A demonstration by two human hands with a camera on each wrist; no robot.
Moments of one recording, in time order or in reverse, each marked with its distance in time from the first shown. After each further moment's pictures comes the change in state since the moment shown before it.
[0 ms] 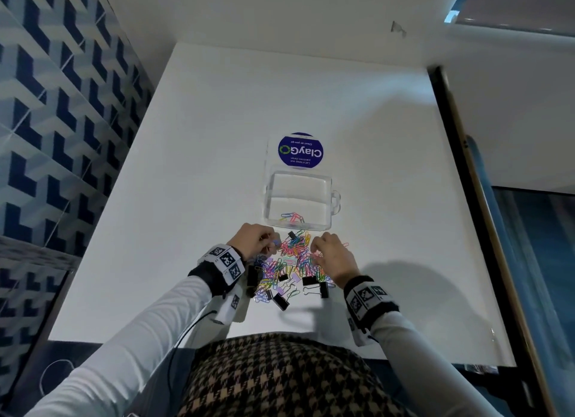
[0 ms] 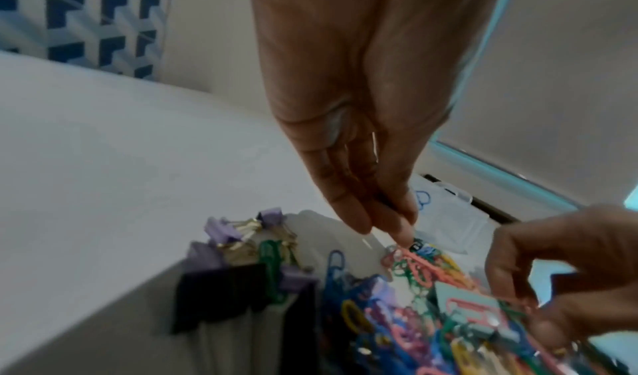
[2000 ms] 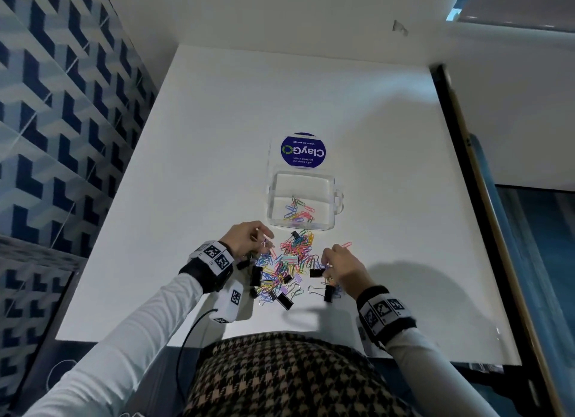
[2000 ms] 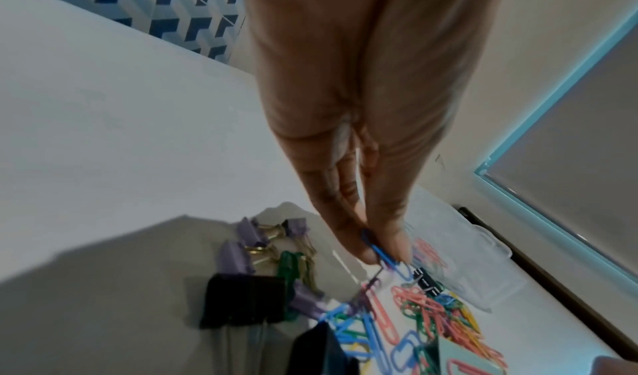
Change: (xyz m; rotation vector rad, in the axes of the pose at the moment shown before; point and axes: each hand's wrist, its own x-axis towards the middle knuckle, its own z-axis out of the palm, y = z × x) left_hand -0.003 -0.024 -0.015 -0.296 -0.089 -0.092; right_hand -0.022 0.004 -0.002 0.021 -0.077 0.028
